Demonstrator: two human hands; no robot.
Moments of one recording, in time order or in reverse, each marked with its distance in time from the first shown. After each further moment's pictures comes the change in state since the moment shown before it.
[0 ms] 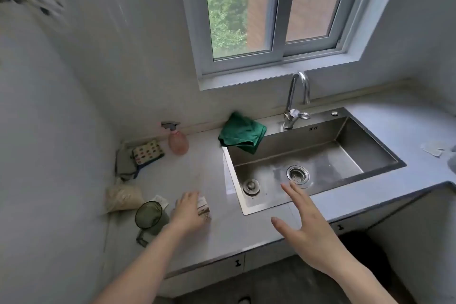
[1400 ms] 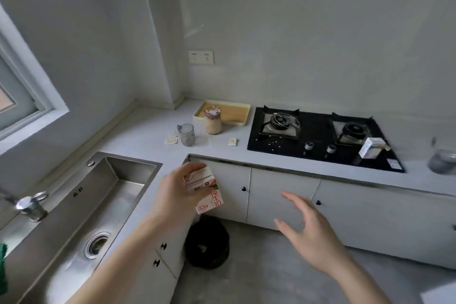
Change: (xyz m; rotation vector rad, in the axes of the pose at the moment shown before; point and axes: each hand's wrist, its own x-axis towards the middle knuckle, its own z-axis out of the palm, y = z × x) left_hand -0.229 0.544 0.031 -0.411 -0.217 1.113; right_hand -0.357 0.178 -0.214 0.117 0.905 0.645
